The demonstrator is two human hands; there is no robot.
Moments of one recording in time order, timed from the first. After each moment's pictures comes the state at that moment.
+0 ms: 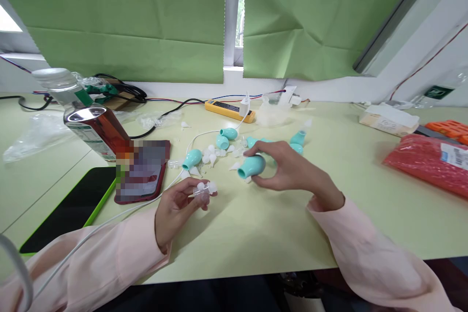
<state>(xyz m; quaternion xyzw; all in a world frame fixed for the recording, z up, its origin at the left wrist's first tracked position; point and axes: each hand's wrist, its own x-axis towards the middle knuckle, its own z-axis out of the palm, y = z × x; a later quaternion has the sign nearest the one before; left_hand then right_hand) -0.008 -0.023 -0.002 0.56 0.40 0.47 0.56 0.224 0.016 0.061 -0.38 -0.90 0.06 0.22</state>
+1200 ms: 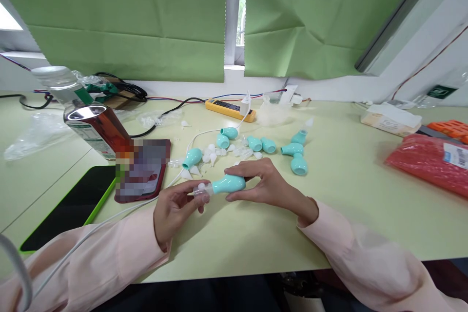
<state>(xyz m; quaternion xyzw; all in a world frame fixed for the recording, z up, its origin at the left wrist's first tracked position) -0.010 -0.021 -0.009 0.57 0.39 0.47 0.55 0.190 0.004 0.023 -0.32 -0.86 0.19 0.36</state>
